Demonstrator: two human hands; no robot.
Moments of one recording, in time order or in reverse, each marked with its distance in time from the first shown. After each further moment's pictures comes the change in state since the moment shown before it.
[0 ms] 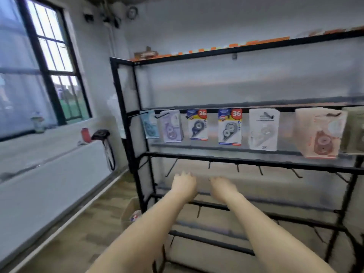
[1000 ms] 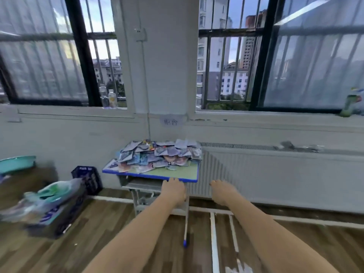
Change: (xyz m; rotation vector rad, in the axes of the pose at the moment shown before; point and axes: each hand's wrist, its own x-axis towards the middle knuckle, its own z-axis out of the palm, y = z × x) left_hand -0.562 -0.681 0.186 -0.099 -0.471 -1.468; right_hand -0.016 -0.963 0.136 -0.087 -0.212 -1.453
